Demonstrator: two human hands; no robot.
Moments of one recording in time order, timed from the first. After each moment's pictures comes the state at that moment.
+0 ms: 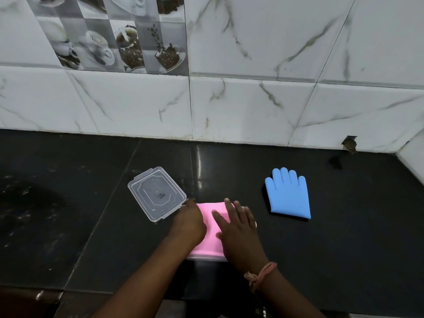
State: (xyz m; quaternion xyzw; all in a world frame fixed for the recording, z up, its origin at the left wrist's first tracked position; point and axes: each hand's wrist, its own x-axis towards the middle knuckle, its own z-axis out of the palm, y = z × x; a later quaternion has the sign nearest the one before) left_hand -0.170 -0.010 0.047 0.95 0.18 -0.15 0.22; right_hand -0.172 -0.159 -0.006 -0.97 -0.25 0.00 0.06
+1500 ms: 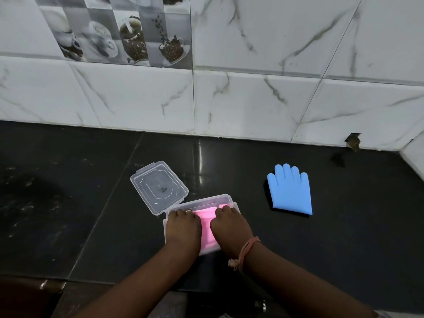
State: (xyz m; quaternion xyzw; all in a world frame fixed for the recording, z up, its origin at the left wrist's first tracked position) left_hand -0.195 0.003 0.015 0.98 0.01 -0.16 -0.15; right_hand -0.163 -0.133 0.012 -0.93 -0.36 0.03 -0.09
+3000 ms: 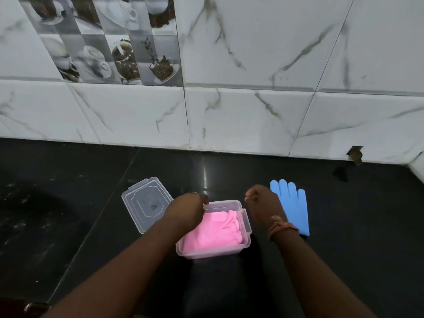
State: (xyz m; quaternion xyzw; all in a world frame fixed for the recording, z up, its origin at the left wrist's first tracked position) left_hand -0.101 -0.006 0.046 0.99 -0.01 -0.04 0.12; right_hand -0.044 -0.228 0.034 -0.95 -0.05 0.03 0.31
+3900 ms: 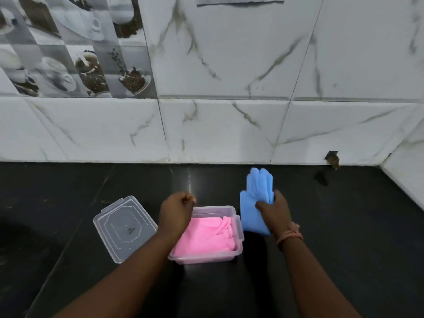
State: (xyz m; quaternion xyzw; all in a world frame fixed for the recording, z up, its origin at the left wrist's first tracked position) left_hand -0.049 -0.033 0.025 0.88 0.15 0.09 0.44; right_hand -0.013 -0.289 0.018 -0.80 0.13 -0.05 0.58
